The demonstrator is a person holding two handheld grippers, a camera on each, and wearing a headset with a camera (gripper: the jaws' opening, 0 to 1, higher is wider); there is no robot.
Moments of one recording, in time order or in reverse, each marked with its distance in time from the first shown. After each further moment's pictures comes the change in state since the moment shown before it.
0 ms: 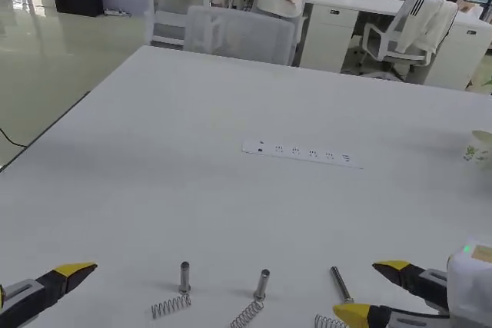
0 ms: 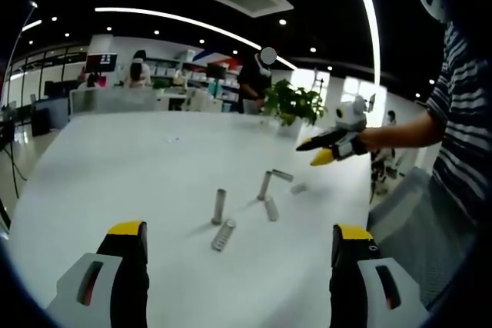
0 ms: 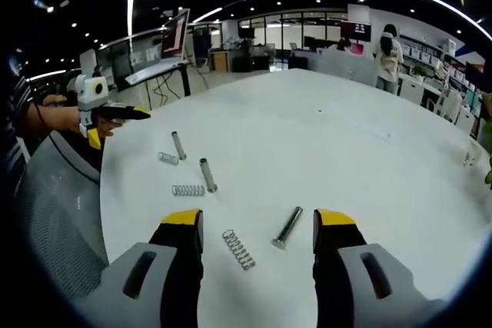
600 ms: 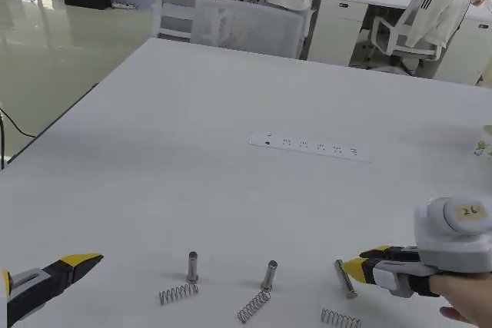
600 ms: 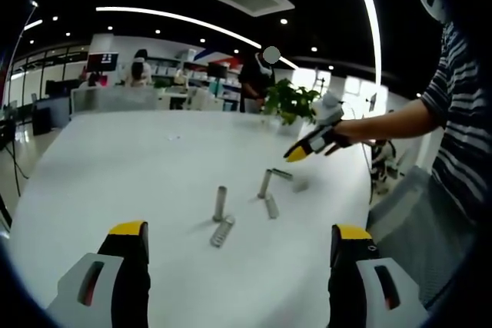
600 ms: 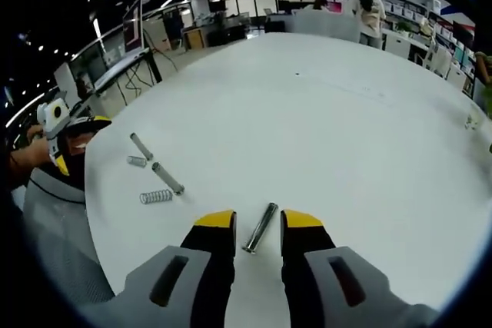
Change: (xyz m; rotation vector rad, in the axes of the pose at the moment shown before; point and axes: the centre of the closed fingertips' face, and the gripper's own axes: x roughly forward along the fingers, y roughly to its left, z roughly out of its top) left arm -0.004 0.000 -0.003 -0.005 0.005 0.006; right arm 0.037 -0.036 -0.016 0.180 0.200 -0.051
